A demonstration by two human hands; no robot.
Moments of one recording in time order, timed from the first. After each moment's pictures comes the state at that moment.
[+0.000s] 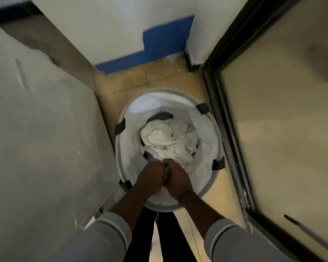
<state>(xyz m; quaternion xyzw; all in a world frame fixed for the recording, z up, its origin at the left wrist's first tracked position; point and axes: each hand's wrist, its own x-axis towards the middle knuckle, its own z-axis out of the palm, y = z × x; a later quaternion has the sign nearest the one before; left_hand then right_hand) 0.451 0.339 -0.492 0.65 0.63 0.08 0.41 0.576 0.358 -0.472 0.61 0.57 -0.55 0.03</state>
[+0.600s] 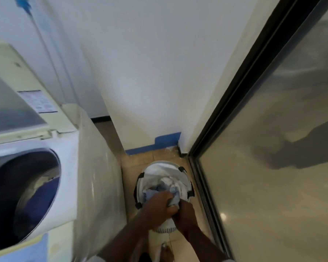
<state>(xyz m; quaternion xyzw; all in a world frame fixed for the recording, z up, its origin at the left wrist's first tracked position) 0.445 0.359 -0.078 0.62 0.62 0.21 0.44 0.585 0.375 -0.105 0.60 0.66 -0.45 -0.05</state>
